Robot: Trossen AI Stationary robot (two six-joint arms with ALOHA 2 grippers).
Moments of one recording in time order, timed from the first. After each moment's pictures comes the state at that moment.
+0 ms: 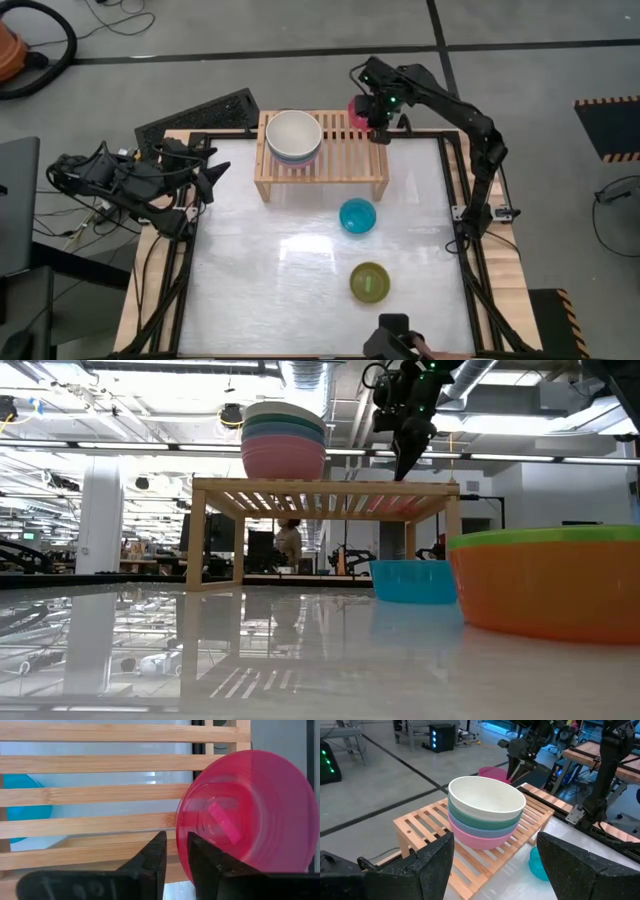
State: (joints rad) left arm -0.33 0.78 1.22 -0.91 -0.95 -0.58; right arm -0.69 1.87 2.01 -1.31 -0.05 -0.66
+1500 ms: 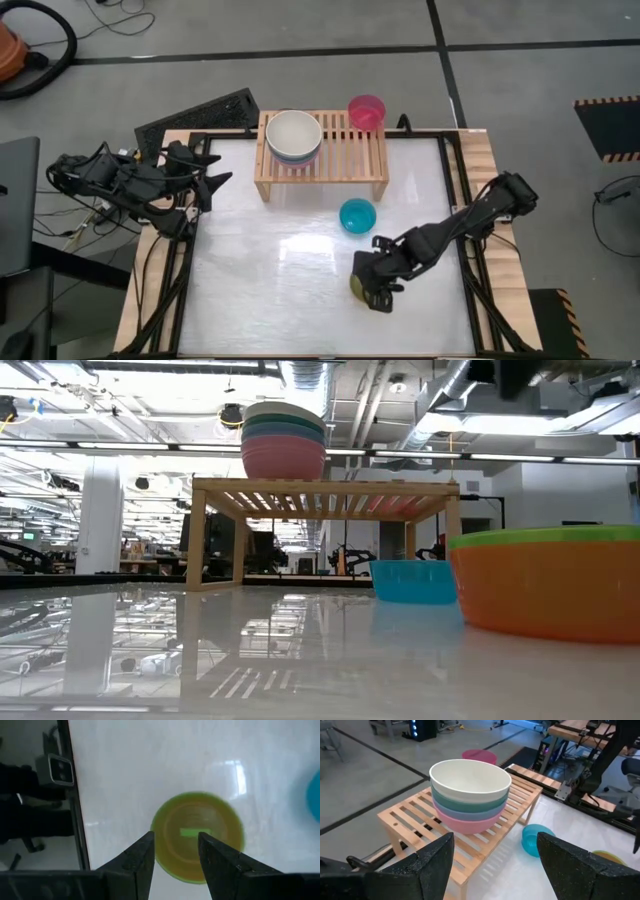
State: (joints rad) left arm -0.33 0.78 1.22 -0.96 -0.84 -0.54; right arm 0.49 1.67 1.47 -0.95 0.02 0.66
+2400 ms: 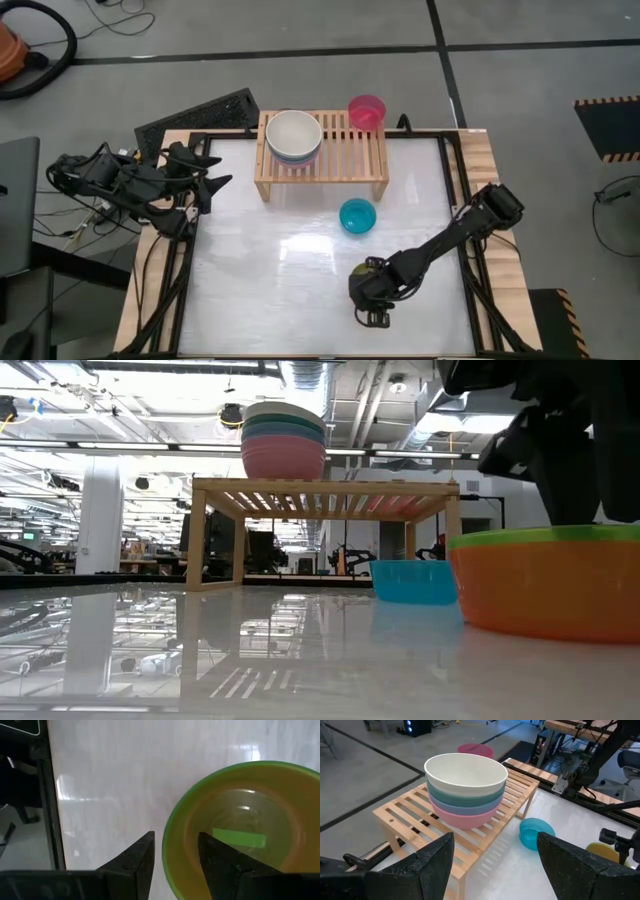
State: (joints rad) left arm -0.33 0.78 1.22 -0.98 -0.81 -0.54; right arm 0.54 1.82 1.29 -0.68 -0.06 0.63
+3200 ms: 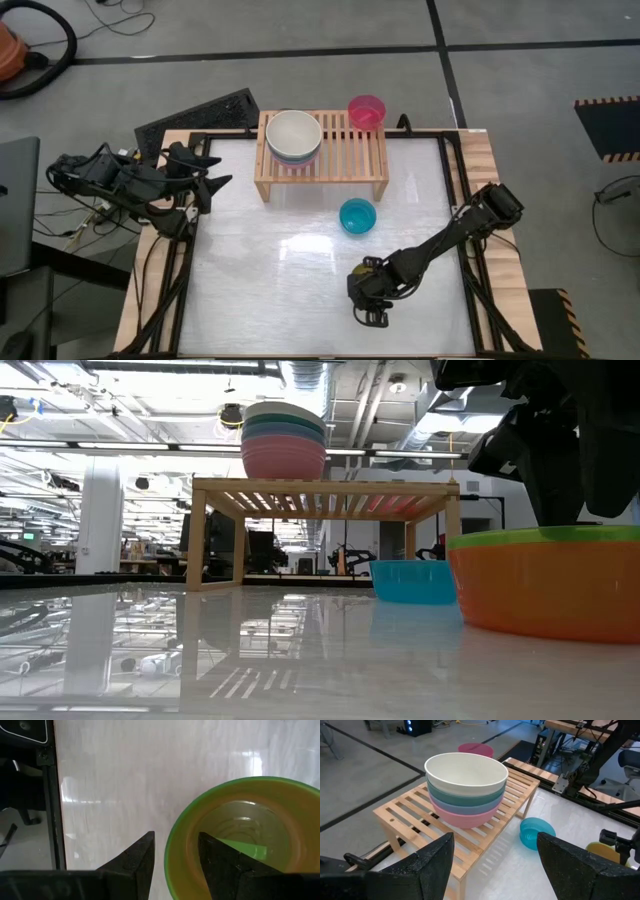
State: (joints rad) left arm -0.33 0.78 1.22 -0.98 -0.81 -0.54; right arm 0.53 1.82 1.29 -0.65 -0.06 0.60
